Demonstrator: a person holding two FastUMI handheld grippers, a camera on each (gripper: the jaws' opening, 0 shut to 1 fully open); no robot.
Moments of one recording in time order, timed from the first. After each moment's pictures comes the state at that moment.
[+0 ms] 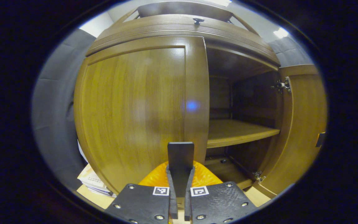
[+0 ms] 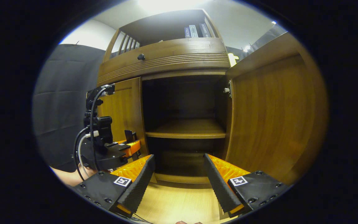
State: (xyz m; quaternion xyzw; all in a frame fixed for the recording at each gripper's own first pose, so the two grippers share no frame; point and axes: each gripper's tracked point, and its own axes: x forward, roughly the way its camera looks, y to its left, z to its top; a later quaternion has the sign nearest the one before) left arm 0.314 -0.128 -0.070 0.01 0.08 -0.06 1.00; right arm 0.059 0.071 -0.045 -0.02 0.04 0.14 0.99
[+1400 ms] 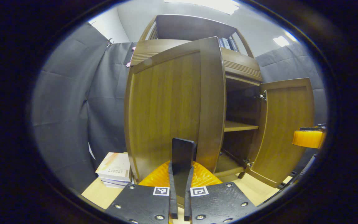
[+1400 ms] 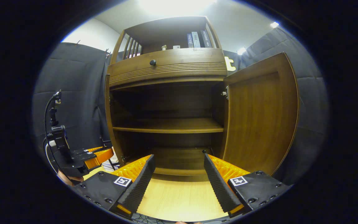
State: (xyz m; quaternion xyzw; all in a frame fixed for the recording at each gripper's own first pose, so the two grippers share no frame) left arm 0.165 -0.033 -0.056 -0.01 0.05 -0.07 1.00; right arm -0.016 0.096 -0.048 -0.01 0.03 0.11 0.99
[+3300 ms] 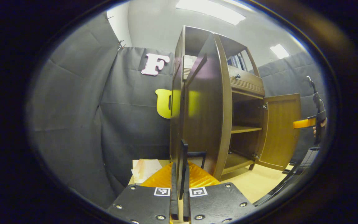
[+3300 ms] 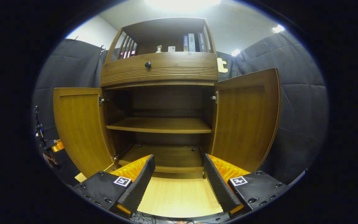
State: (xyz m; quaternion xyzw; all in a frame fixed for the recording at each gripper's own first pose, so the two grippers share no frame) left arm 0.109 0.181 -0.038 -0.02 0.02 -0.10 0.99; right arm -0.033 0.073 -0.025 -0.03 0.05 0.05 1.00
